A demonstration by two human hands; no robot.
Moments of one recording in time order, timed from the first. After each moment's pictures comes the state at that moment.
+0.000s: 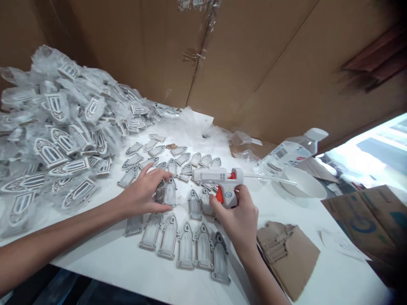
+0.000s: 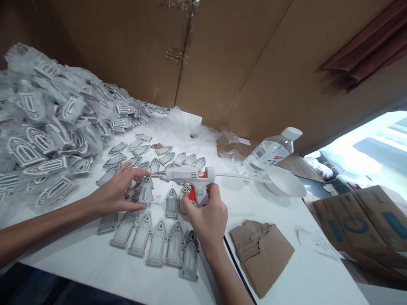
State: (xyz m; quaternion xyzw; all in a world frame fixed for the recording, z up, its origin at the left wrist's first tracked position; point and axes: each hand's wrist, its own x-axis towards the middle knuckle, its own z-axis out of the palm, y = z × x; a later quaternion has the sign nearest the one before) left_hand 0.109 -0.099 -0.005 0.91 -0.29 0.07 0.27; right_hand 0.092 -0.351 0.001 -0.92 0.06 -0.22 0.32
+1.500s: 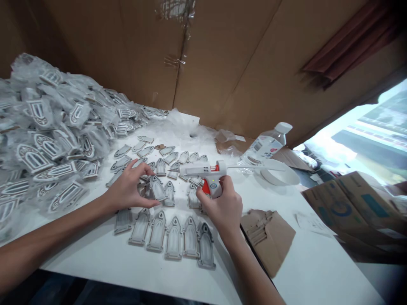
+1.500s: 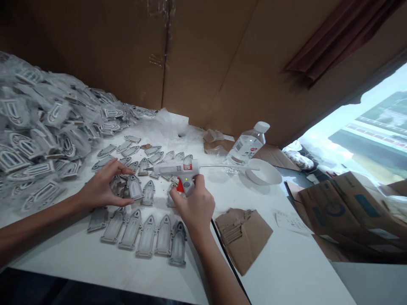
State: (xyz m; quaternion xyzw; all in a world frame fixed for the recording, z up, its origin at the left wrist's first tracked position) left_hand 0.112 -0.097 -0.003 0.92 -0.26 0.13 0.27; right_hand 0.089 -0.357 0.005 -0.93 0.05 -0.26 0.23
